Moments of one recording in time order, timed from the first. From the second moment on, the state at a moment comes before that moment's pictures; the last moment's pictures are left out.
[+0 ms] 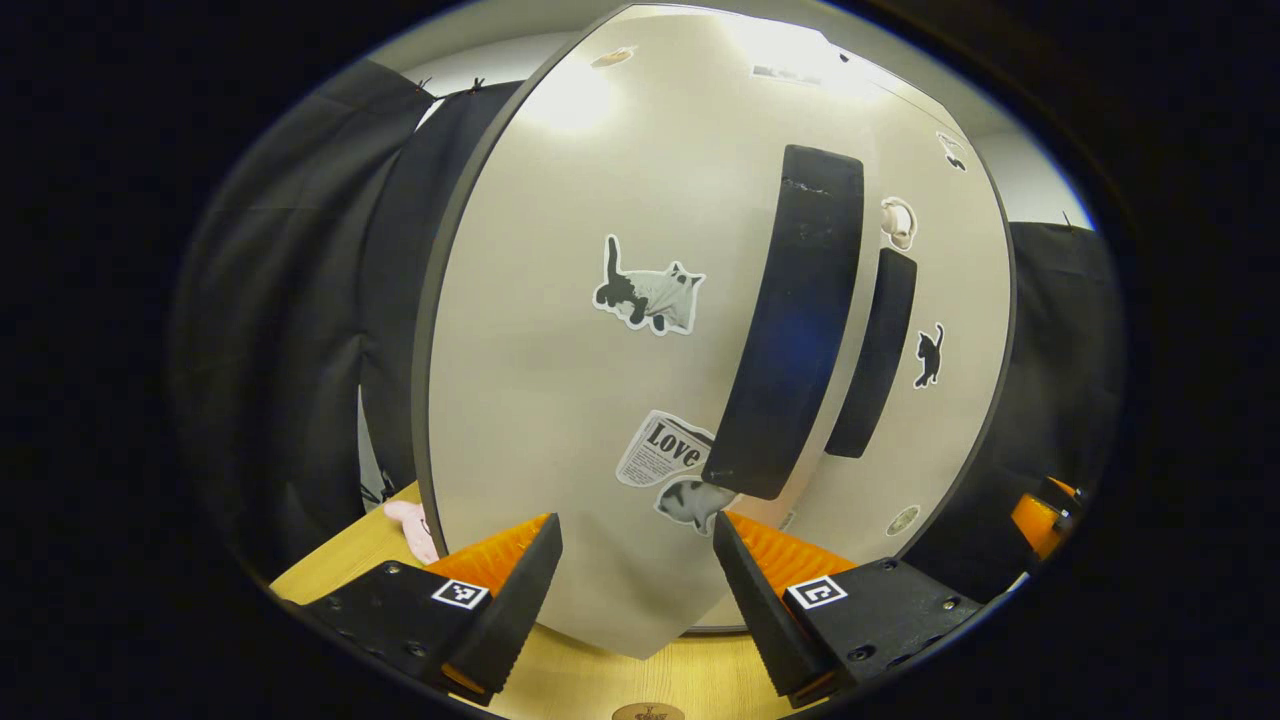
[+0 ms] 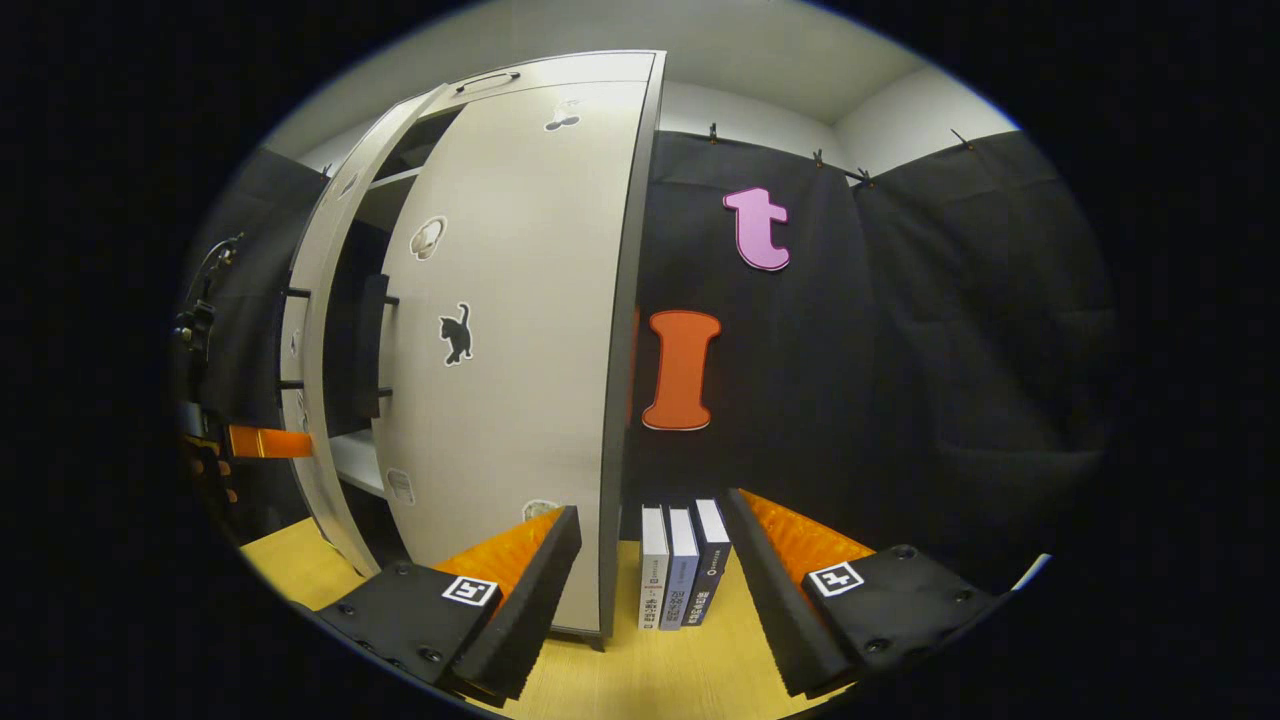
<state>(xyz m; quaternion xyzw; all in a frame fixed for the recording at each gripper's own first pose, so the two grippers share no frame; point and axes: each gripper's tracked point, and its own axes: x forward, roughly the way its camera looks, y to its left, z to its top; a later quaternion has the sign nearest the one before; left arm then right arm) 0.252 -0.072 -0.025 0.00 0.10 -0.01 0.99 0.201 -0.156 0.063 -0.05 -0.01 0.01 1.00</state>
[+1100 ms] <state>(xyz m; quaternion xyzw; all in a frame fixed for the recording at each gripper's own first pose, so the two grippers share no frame) 0.215 -0.066 -0.013 0.01 0.11 -0.04 0.99 0.169 -0.166 0.058 -0.05 -0.01 -0.02 1.00</state>
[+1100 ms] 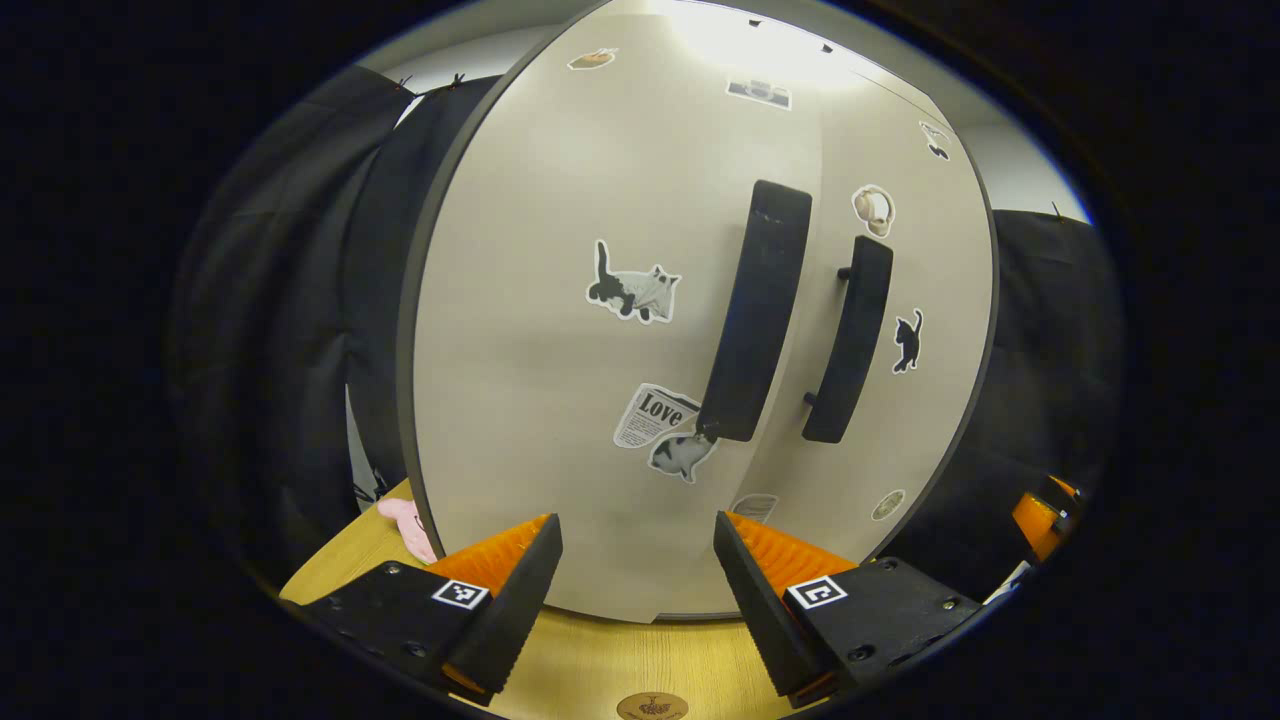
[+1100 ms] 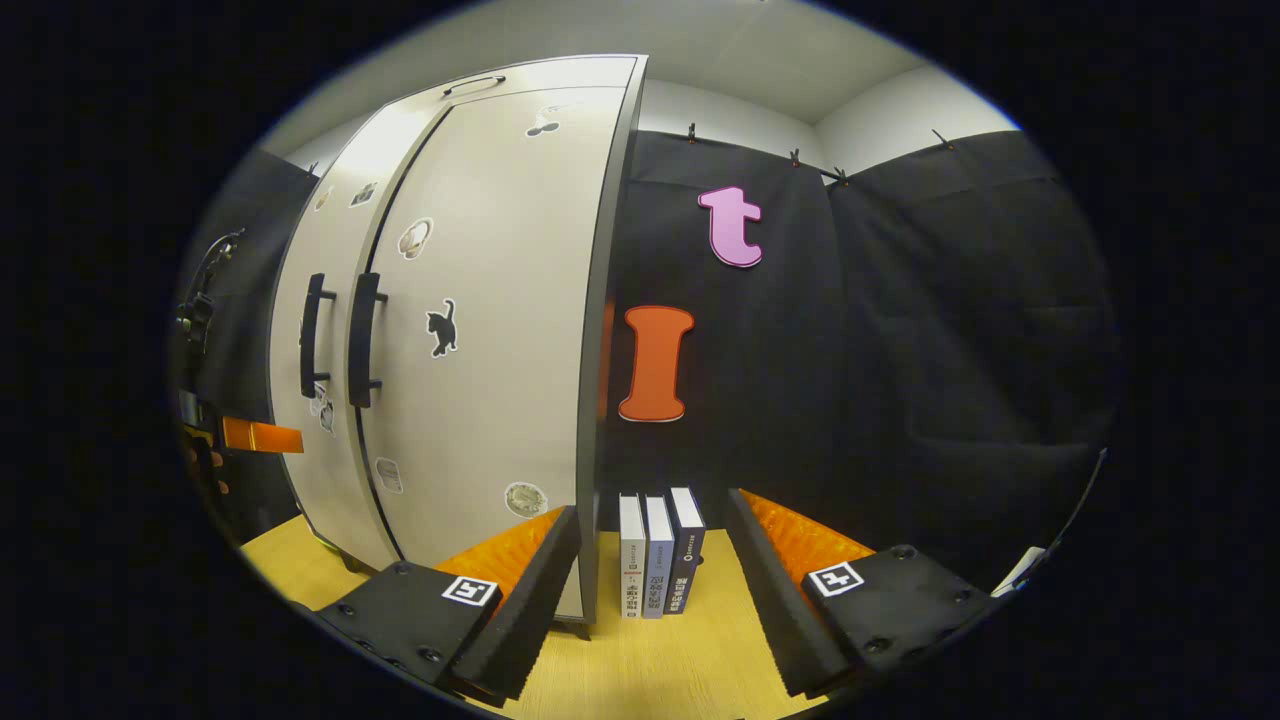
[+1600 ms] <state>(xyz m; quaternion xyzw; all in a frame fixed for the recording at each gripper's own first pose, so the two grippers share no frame) 0.129 -0.030 0.054 0.01 0.07 -0.04 1.00 0.125 -0.130 0.075 -0.05 -0.02 -0.01 1.00</state>
